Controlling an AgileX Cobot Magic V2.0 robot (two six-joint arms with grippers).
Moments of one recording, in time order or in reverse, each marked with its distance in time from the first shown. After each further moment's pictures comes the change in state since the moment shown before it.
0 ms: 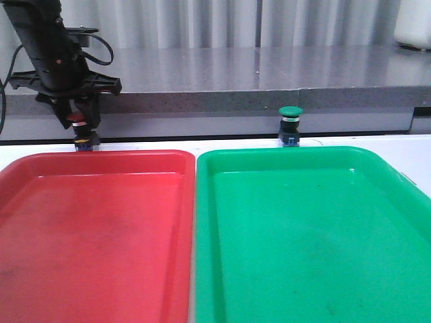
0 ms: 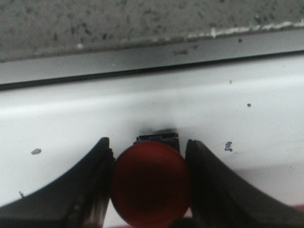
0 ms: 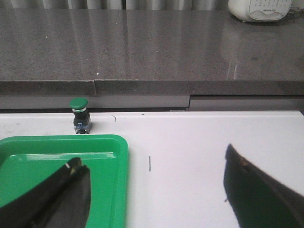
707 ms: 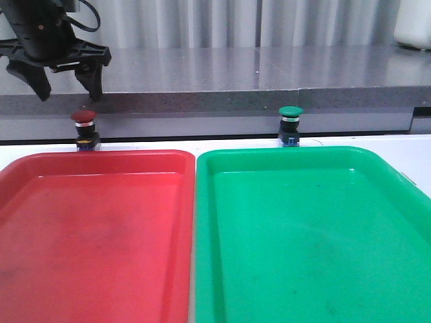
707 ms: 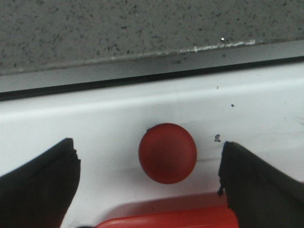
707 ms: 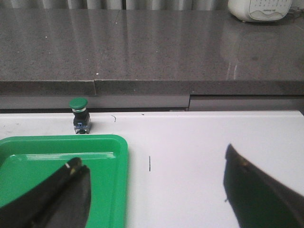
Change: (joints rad) left arm 0.000 -0.117 0.065 0.017 -0.013 0.000; right arm 0.000 0.000 0.000 0.000 0.000 0.000
